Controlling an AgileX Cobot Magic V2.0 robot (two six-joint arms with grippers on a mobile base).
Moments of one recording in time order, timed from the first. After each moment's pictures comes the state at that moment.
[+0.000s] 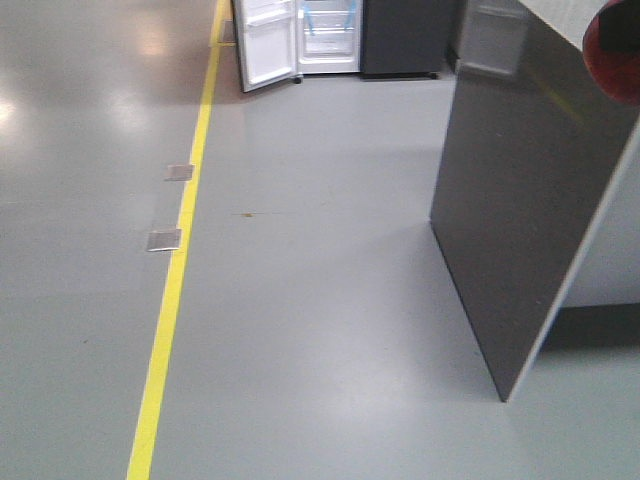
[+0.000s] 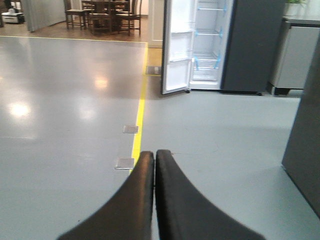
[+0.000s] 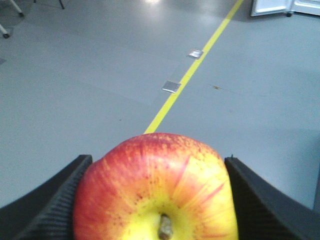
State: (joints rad) left arm 0.08 -0.01 0.03 0.01 0.18 -0.11; right arm -0.19 1.19 -1.63 0.72 1.27 -0.61
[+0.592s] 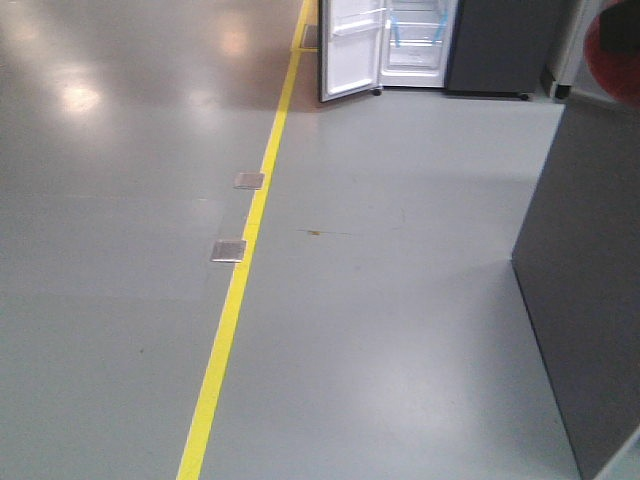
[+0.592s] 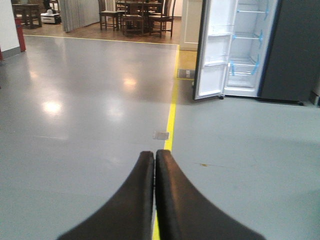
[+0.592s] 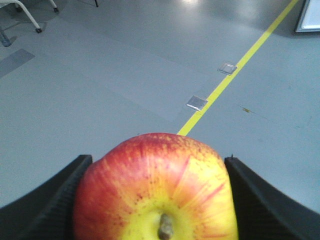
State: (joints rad) left arm 0.05 -0.01 0.03 0.01 0.18 -0.11; right arm -0.19 1.19 -1.63 0.72 1.27 -0.61
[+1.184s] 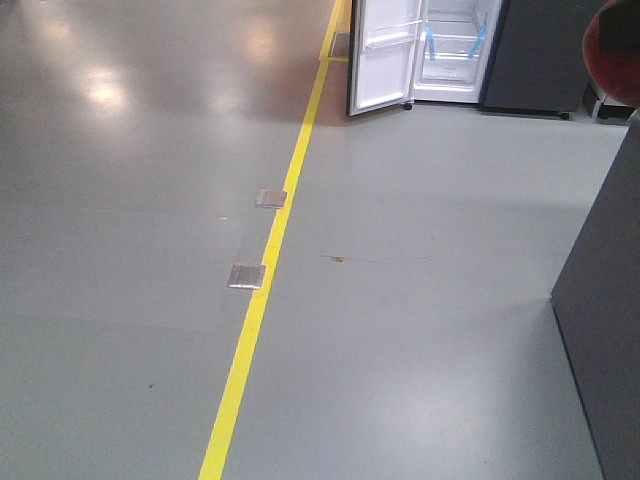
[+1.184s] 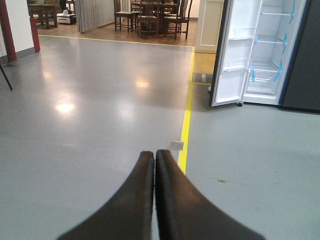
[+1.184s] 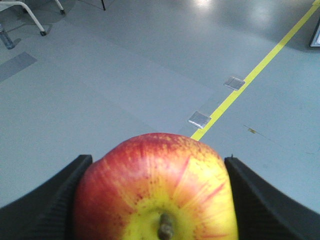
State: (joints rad) left arm 0.05 -0.01 0.03 0.01 0.18 -0.11; right arm -0.19 1.19 -1.63 0.72 1.27 -0.61
